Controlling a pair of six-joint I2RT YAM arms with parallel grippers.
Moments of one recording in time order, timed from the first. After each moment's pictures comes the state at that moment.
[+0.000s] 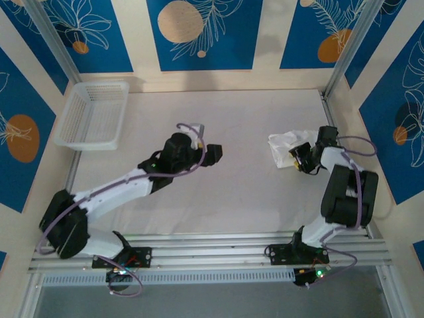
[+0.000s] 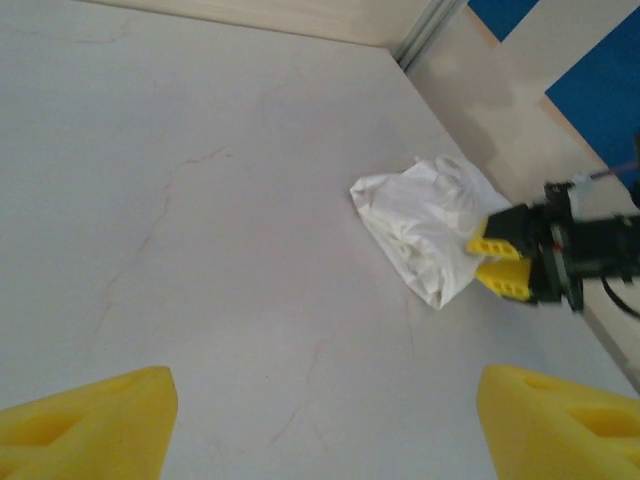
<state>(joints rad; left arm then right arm) -0.79 1.34 0.90 0.02 -0.04 -0.54 -0.28 1.65 0.96 -0.46 -0.37 0.81</state>
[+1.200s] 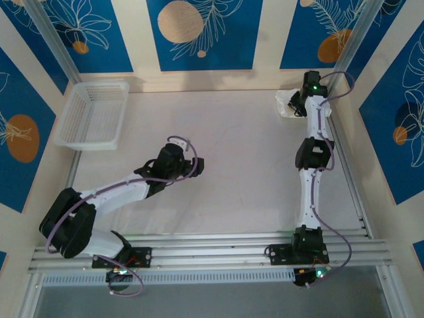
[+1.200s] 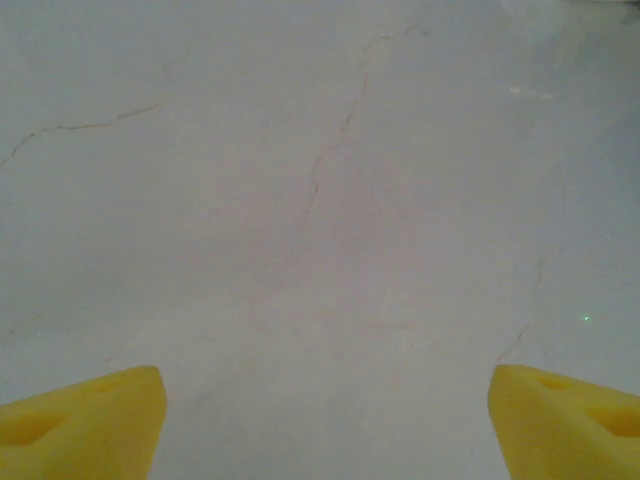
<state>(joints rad) -0.67 1.39 0.76 0.00 -0.10 -0.42 -0.16 2.87 2.99 -1.20 -0.06 0.60</state>
